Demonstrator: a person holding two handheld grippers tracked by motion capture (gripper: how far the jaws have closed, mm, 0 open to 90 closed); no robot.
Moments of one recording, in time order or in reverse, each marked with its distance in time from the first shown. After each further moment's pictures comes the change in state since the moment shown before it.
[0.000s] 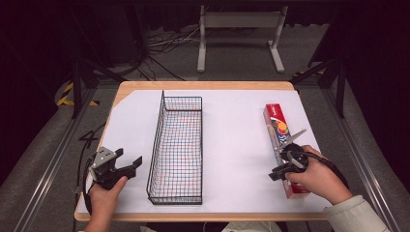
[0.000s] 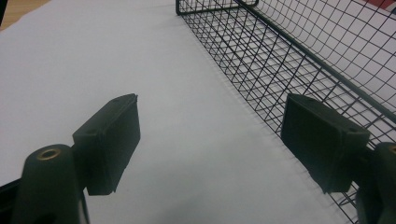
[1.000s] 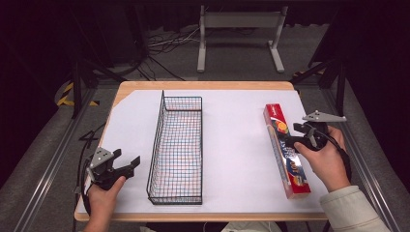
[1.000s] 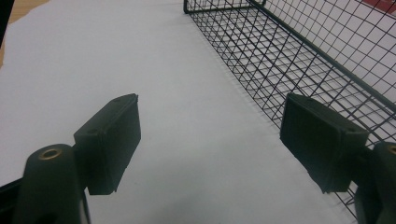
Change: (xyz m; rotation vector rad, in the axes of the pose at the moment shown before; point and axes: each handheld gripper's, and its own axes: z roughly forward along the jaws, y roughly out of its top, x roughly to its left) left arm 0.005 -0.003 -0.001 -0.005 0.014 -0.027; right arm -0.043 0.011 -0.036 -0.544 -0.354 0.197
